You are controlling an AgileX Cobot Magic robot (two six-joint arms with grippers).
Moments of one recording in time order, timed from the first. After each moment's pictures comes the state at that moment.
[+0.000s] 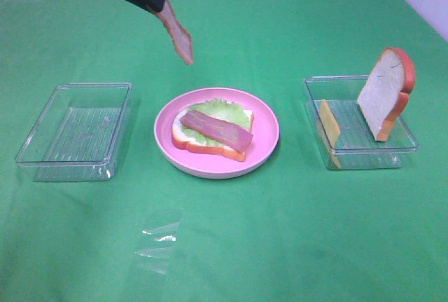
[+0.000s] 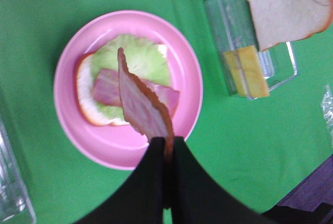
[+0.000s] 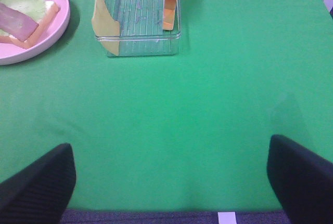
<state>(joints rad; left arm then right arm) -0.33 1.90 -1.77 -0.54 1.04 0.05 0.01 0.00 -0.46 -0.02 1.11 0.00</state>
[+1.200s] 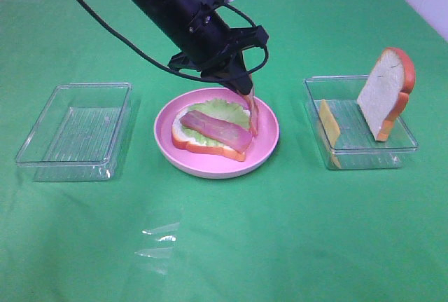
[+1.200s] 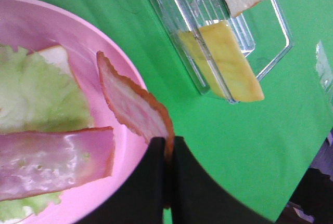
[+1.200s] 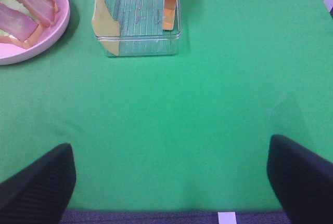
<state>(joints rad) -0.50 2.29 -1.94 -0.63 0.97 0.18 0.01 0.00 -0.46 -0.02 1.11 0.00</state>
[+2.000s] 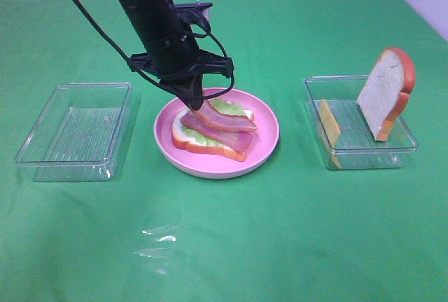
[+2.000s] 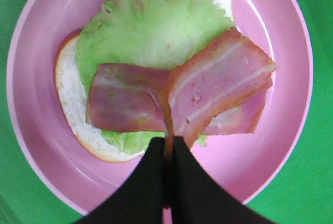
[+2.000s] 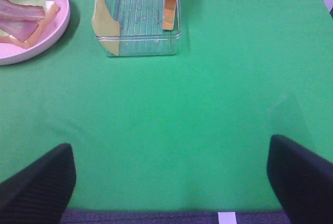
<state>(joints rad) -0.50 2.29 -1.94 -0.25 1.05 -0.01 0.01 0.00 -0.46 -0.02 1.11 0.00</state>
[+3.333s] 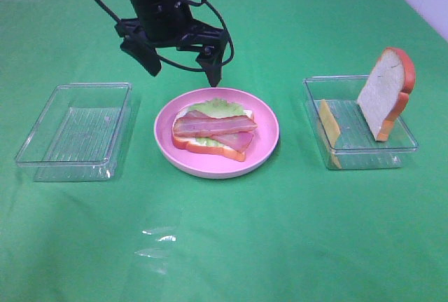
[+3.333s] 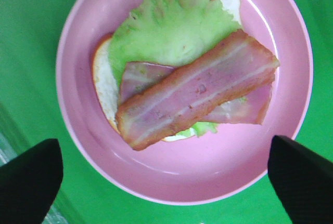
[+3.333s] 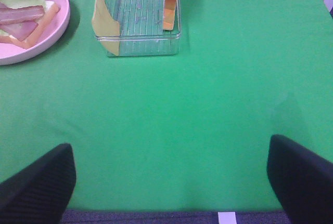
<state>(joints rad) -0.50 2.29 -2.14 -0.09 1.21 -0.06 0.01 0.00 -0.46 -0.02 1.11 0.00</state>
